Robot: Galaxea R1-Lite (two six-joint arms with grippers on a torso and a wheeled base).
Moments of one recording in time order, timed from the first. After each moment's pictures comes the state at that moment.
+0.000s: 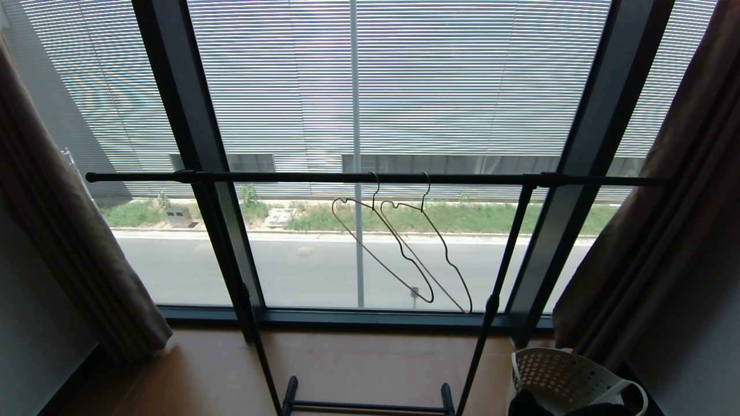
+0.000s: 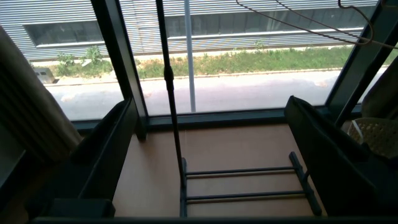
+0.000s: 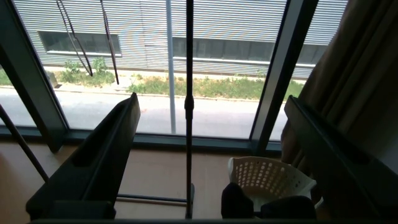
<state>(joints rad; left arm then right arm) -0.01 0.00 -0.04 0.12 -0.07 0.06 0.01 0.00 0.00 0.00 -0.01 0.02</state>
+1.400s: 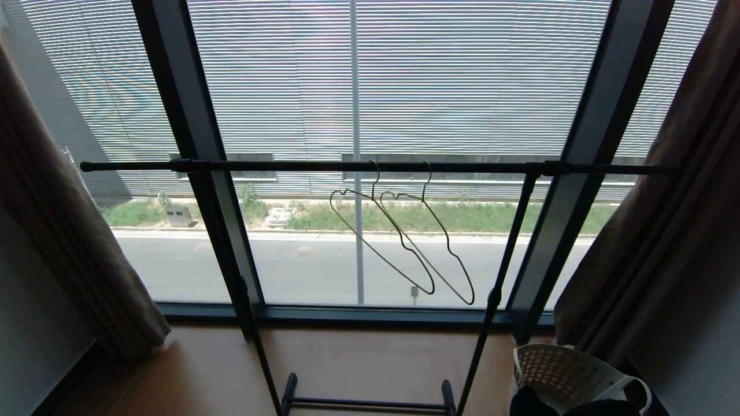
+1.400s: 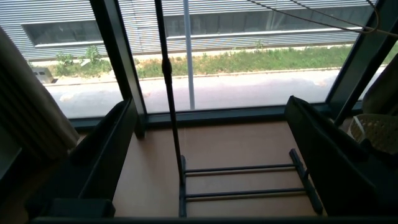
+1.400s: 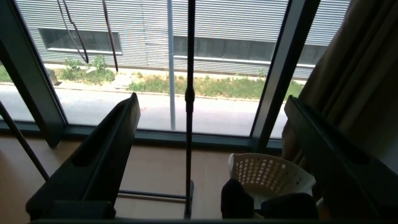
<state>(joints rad) -0.01 0.00 -0.04 0.11 -0.07 0.06 0.01 0.00 0.00 0.00 -0.01 0.01</state>
